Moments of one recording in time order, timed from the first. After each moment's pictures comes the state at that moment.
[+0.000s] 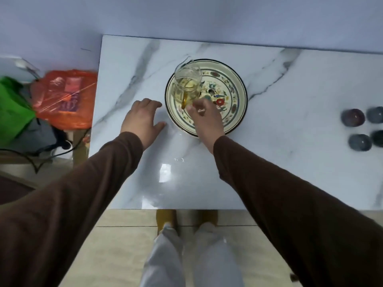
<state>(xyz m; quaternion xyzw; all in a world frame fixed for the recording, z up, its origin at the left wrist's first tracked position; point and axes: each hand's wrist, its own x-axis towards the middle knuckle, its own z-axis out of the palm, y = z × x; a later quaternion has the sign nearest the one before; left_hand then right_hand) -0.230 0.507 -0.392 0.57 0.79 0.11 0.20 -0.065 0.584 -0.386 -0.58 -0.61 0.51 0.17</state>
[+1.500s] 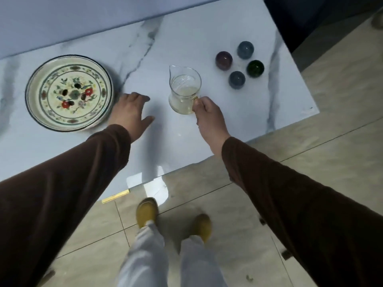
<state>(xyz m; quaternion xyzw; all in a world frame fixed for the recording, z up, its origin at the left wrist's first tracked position) 0.091 0.571 -0.366 0.74 0.66 0.02 0.16 0.308 0.560 -0.338 -0.66 -0.46 0.51 0.30</state>
